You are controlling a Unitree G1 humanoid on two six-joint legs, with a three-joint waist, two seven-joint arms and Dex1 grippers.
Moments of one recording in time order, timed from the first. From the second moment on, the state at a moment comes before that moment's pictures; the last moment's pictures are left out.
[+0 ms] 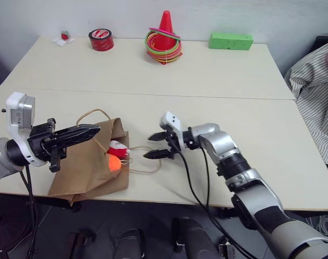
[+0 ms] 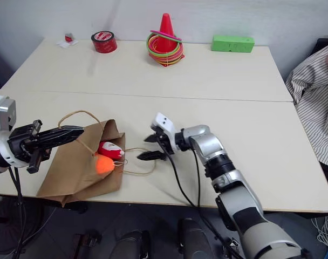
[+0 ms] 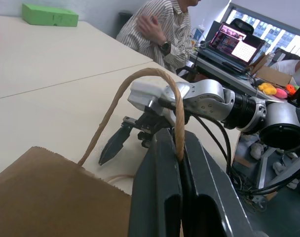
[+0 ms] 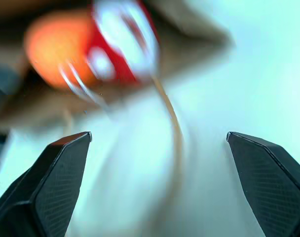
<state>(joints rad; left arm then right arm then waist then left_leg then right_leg) -0.22 0.92 0.54 -0.26 -1.06 0.91 -0.96 -0.89 -0.21 0.27 0.53 0.15 0.54 1.17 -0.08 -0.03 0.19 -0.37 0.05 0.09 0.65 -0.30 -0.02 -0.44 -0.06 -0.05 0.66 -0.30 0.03</state>
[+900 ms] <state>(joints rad) -0.20 0.88 0.54 -0.26 -1.07 0.88 -0.95 -0.90 -0.17 0.28 0.42 0.32 1.12 1.16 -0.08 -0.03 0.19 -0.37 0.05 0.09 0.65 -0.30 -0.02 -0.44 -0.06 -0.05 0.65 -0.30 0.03</state>
